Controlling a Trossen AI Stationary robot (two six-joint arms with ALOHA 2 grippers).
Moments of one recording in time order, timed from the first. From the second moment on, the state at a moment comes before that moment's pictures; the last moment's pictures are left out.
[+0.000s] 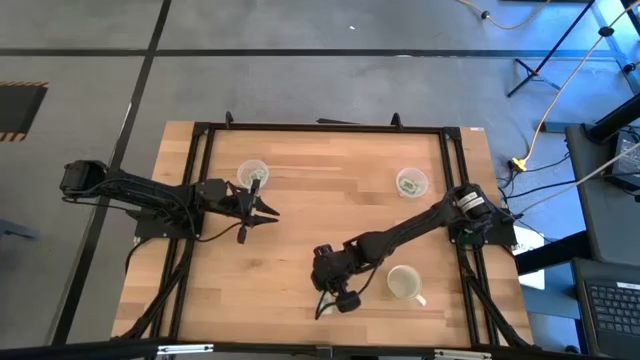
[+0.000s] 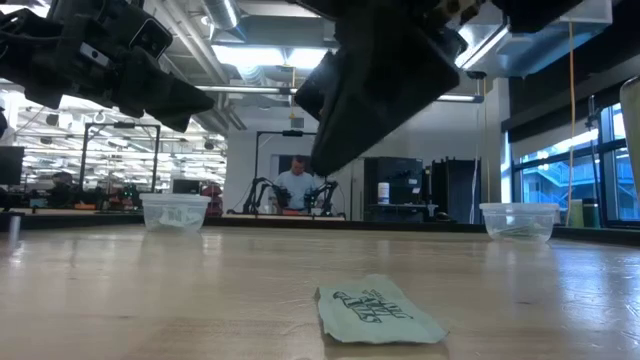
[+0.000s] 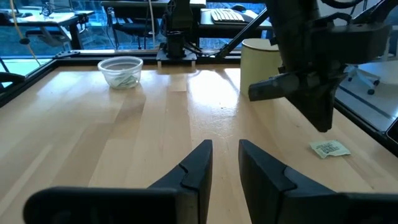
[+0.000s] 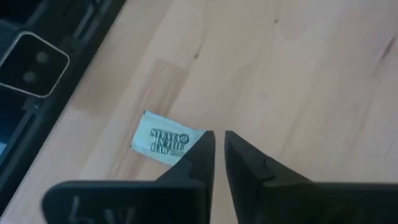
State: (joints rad) left arm 0.03 0.92 0.15 0.59 0.15 -0.02; right arm 0.38 2.04 1.45 -0.38 -0.15 0.00
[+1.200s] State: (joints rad) left arm 0.03 0.92 0.15 0.56 0.15 -0.02; right arm 0.41 2.17 1.45 -0.26 -0.16 0.05
